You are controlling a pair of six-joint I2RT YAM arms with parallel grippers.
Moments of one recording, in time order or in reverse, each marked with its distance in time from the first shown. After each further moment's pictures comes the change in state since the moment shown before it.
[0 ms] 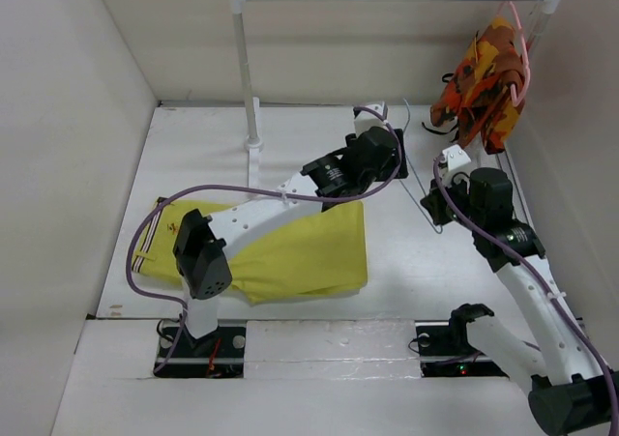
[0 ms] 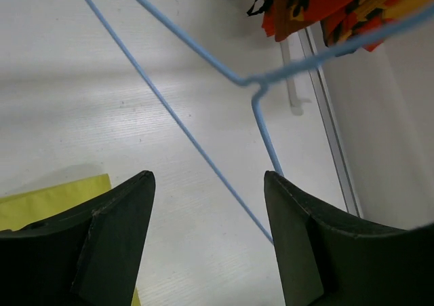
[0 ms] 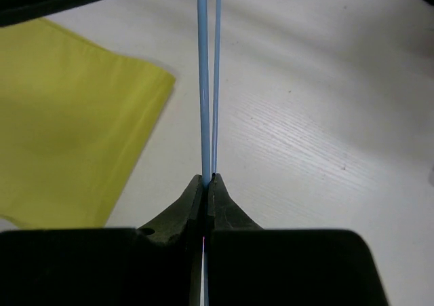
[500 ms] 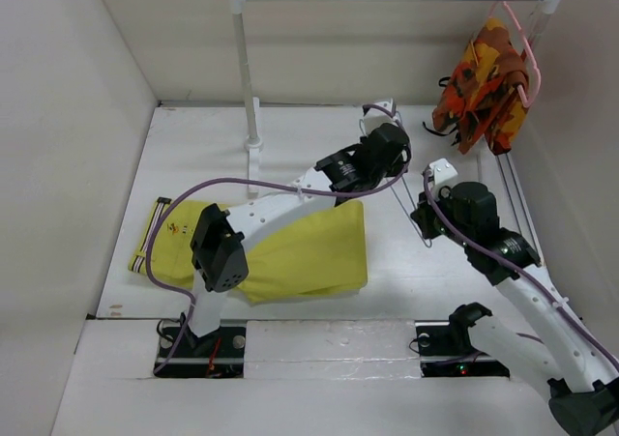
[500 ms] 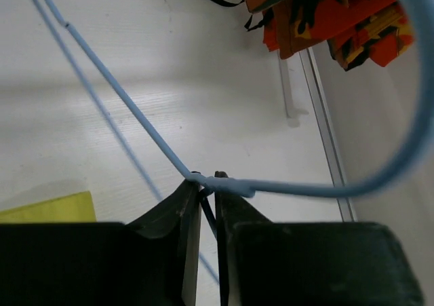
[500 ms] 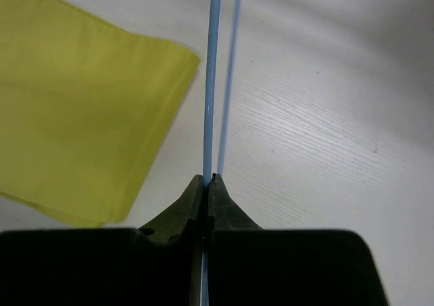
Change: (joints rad) left arm 0.008 0.124 0.115 0.014 -0.014 -0.016; right arm 0.217 -0.068 -0.051 -0.056 0.167 0.106
